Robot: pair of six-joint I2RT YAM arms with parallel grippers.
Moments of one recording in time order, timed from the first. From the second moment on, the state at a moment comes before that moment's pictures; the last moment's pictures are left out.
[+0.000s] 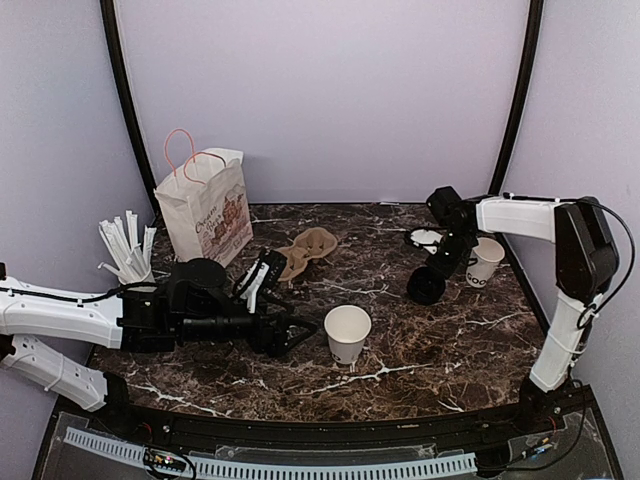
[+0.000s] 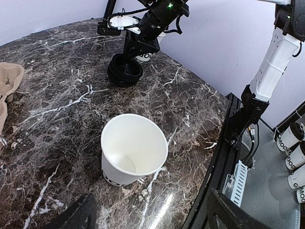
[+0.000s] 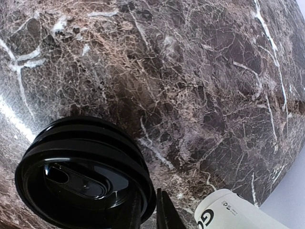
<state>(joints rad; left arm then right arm) -1.13 1.19 0.68 0.12 0.02 -0.40 0.37 1.82 1.31 -0.74 0.12 -0.54</state>
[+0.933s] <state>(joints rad) -1.13 1.22 0.71 0.10 0.00 -0.36 0.36 1.66 1.35 -0.81 -0.01 -0.48</state>
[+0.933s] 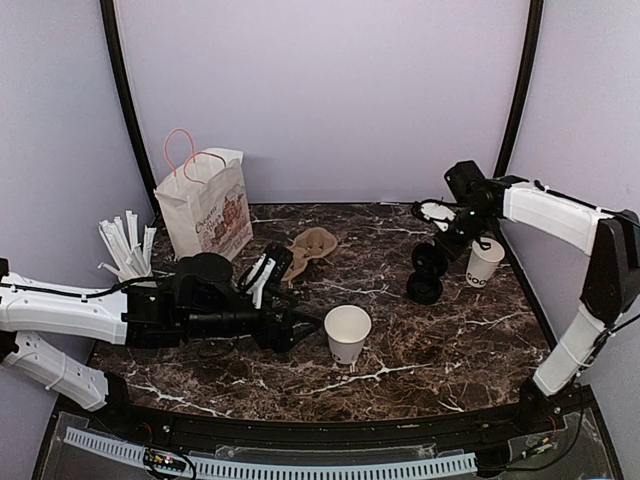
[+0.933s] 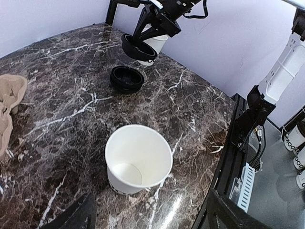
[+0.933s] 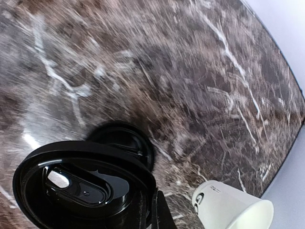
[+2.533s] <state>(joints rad) -1.17 1.72 1.24 0.66 0.09 0.26 0.36 1.27 1.19 -0.53 -1.24 -0.15</state>
